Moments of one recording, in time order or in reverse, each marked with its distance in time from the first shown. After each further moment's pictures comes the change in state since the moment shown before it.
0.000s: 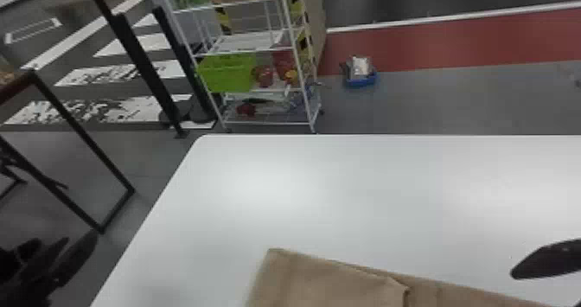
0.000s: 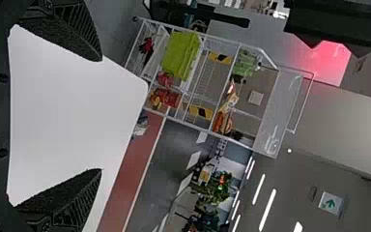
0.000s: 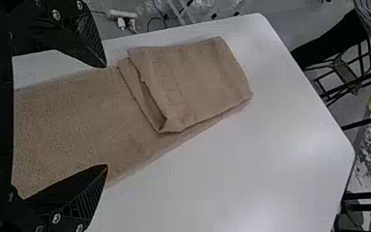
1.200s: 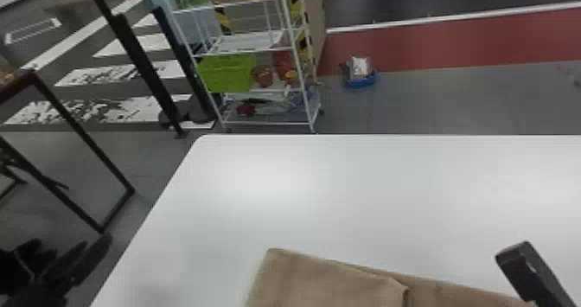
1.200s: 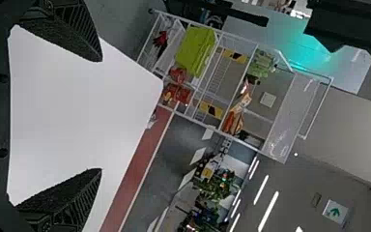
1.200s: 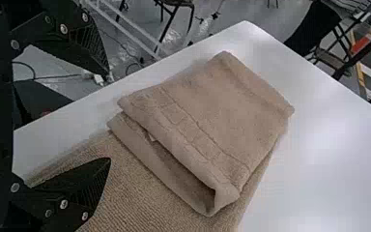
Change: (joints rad) left arm -0.035 0.049 -0.046 0.124 -0.003 0.003 -0.017; right arm 0.273 0.311 0.042 0.015 -0.004 0.123 -0.277
